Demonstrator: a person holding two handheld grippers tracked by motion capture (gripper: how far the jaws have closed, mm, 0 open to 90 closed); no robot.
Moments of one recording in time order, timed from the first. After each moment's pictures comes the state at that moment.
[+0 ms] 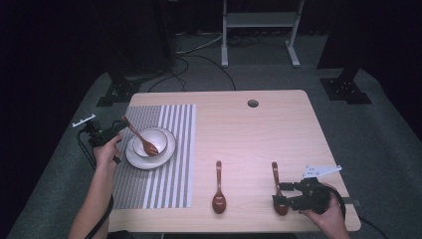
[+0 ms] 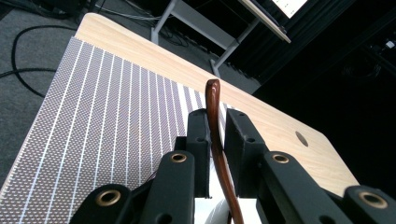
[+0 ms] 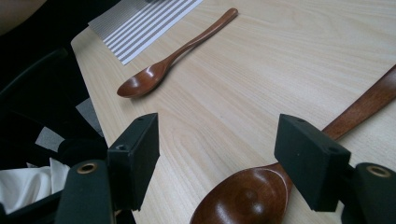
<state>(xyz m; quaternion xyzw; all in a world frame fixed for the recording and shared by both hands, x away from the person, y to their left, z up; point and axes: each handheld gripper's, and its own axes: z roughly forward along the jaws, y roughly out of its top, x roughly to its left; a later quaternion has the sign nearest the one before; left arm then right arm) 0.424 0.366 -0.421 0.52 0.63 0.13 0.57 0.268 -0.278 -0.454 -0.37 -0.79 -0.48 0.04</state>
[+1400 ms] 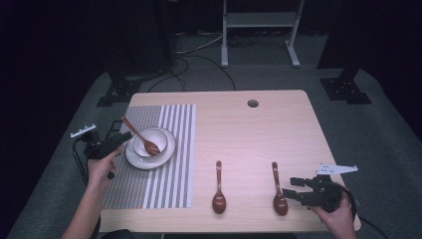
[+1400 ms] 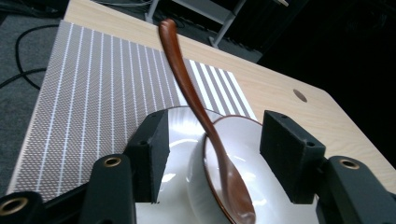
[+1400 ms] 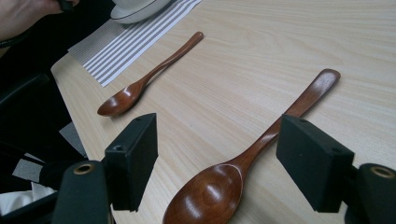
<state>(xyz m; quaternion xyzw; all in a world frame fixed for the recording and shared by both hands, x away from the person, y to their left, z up) 0.377 0.355 -0.412 0.59 0.59 0.14 0.54 0.266 -0.304 -0.447 -0.41 -0.77 -0.50 0.00</state>
